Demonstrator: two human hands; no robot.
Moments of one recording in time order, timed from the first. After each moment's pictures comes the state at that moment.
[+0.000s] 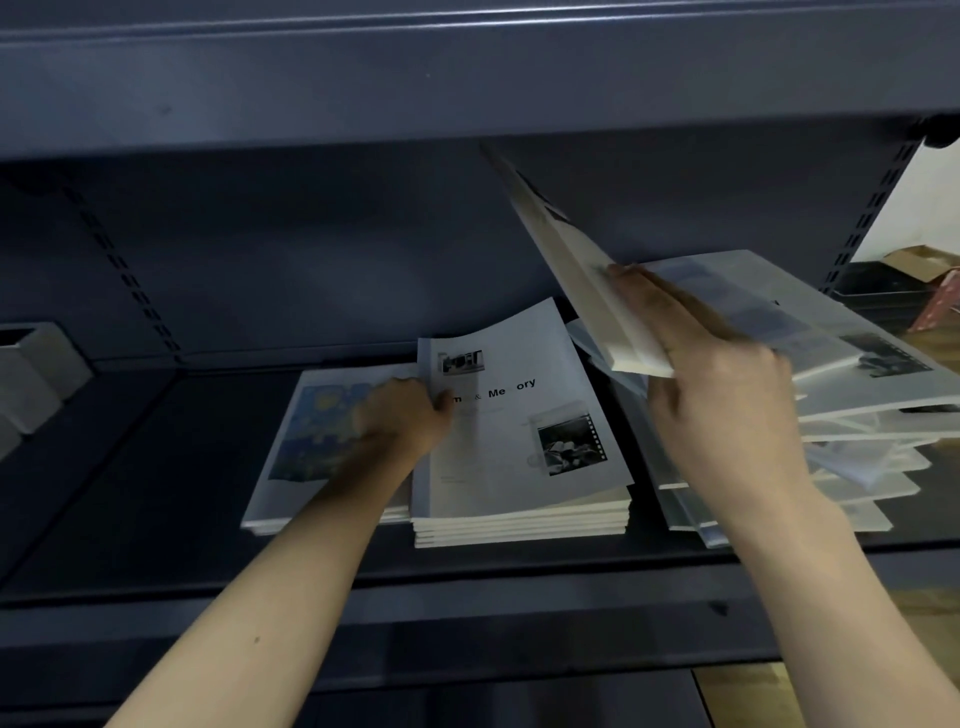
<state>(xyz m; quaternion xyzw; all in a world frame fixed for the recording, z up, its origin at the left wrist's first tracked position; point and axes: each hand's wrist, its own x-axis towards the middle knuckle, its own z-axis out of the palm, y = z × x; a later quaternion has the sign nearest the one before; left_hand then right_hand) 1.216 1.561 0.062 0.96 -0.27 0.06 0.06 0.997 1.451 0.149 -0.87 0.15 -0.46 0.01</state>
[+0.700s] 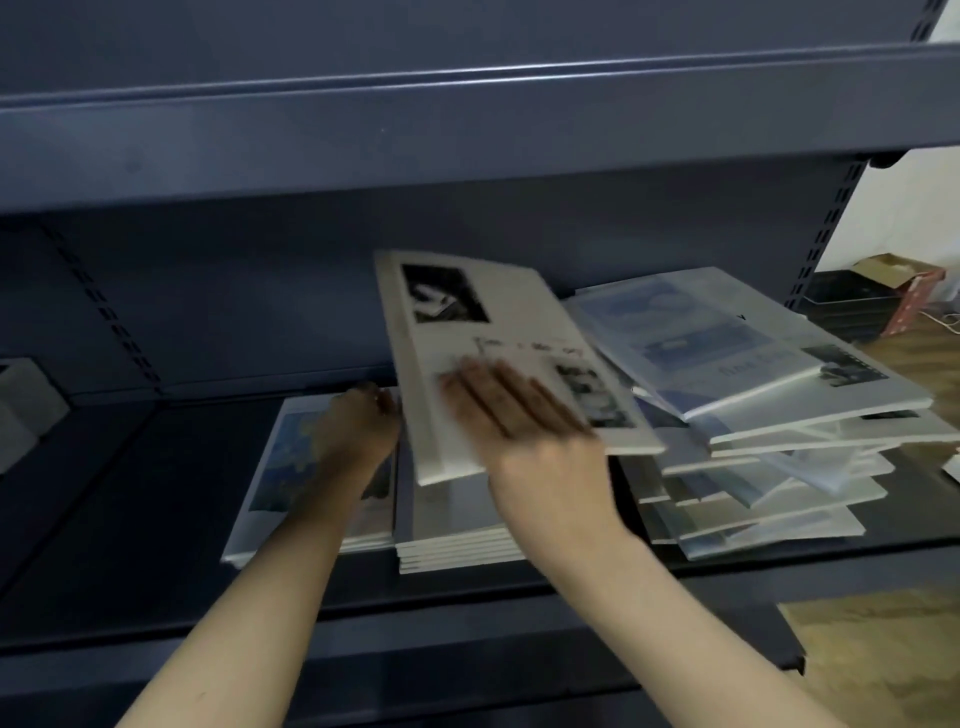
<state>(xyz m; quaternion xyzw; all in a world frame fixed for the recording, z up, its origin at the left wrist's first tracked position) 1.226 1.577 0.079 0.95 -0.20 0.04 0.25 1.044 1.507 0.112 -0.87 0.07 -0.49 -0.03</state>
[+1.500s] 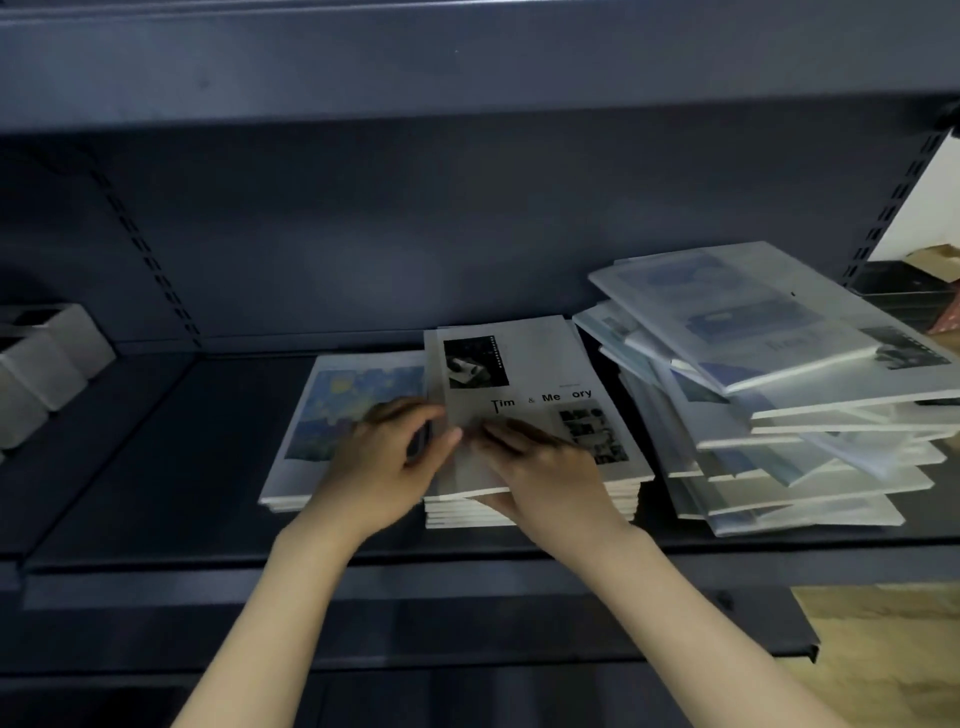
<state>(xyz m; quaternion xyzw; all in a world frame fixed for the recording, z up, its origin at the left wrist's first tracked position) 1.162 1.639 0.071 0.87 -0.41 0.02 0.26 1.057 1.495 0.041 -0.97 0.03 -0.24 0.01</state>
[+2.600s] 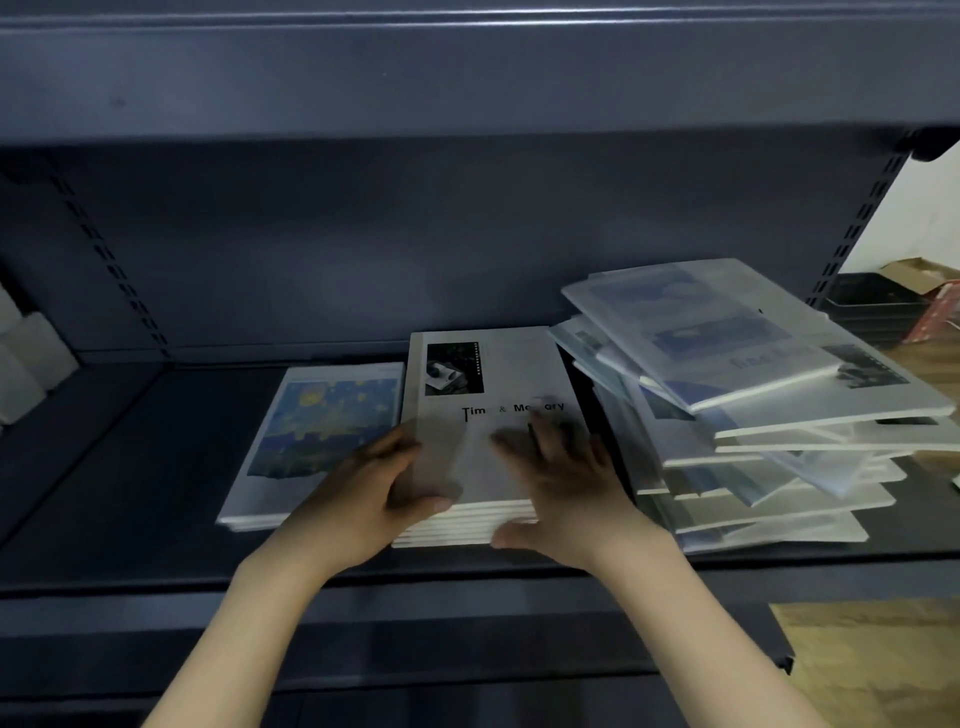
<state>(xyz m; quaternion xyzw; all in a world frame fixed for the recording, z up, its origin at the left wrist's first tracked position) 1.149 1.633 0.075 0.87 -0.43 -0.11 0.20 1.033 1.458 0.061 -0.98 0.15 0.05 0.07</state>
